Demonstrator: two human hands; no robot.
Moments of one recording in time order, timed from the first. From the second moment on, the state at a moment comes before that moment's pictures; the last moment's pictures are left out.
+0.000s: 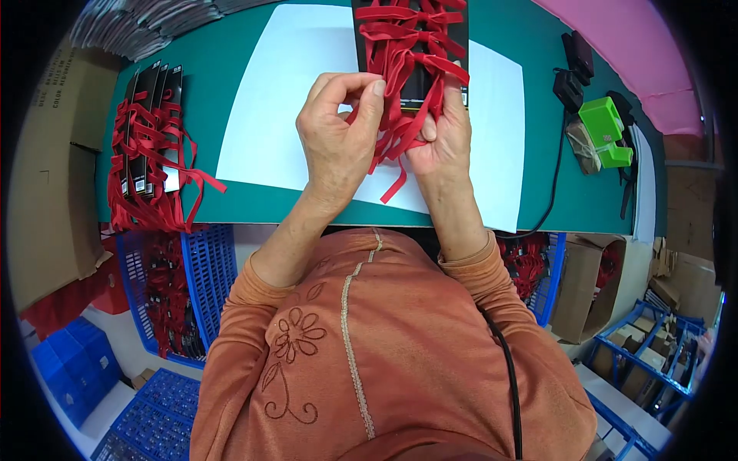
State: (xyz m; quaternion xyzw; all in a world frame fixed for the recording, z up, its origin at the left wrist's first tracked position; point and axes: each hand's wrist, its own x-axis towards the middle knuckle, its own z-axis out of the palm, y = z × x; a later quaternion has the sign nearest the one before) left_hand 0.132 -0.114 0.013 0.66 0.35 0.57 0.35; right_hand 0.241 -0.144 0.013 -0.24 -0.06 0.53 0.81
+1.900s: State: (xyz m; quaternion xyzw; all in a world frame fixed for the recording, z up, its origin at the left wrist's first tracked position) left_hand 0.113 -0.139 0.006 0.46 0.41 0.34 0.71; right_hand 0.228 -0.141 0.012 -0.43 -0.25 0.53 0.69
